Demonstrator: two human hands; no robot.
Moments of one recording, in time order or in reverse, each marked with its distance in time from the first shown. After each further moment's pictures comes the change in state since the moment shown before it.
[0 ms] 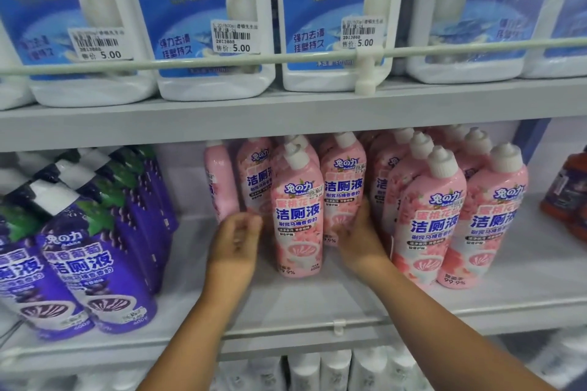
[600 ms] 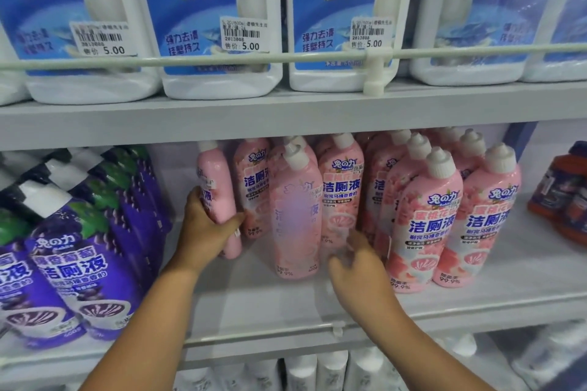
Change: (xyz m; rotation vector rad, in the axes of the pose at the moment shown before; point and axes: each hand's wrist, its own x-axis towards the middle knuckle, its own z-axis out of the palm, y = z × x) left_hand 0.064 -0.013 -0.034 0.187 -0.020 -0.058; right_hand -0.080 -0.017 -0.009 0.064 0.045 -0.080
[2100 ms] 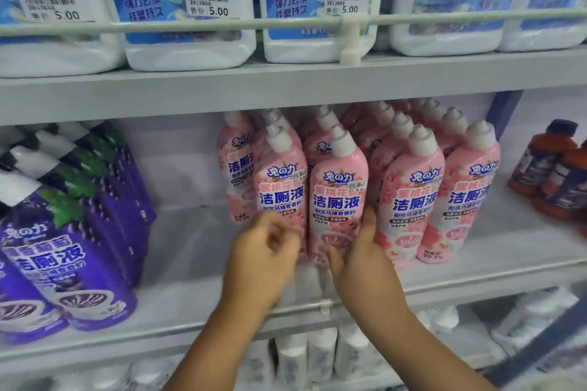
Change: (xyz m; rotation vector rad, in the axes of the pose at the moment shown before) left_hand -0.120 0.058 0.053 -0.057 -0.188 0.158; right_hand -0.021 0.014 -0.014 -0.358 0.146 -0.057
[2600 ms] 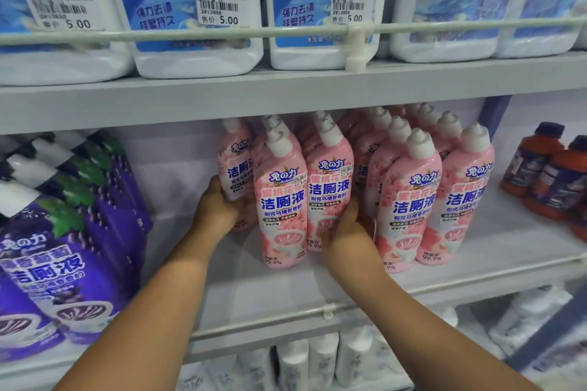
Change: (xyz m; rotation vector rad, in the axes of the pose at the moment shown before) left_hand 0.128 -0.066 -0.038 0.045 -0.005 -0.202; right_hand 0.047 0.004 0.040 -0.127 0.048 -0.108
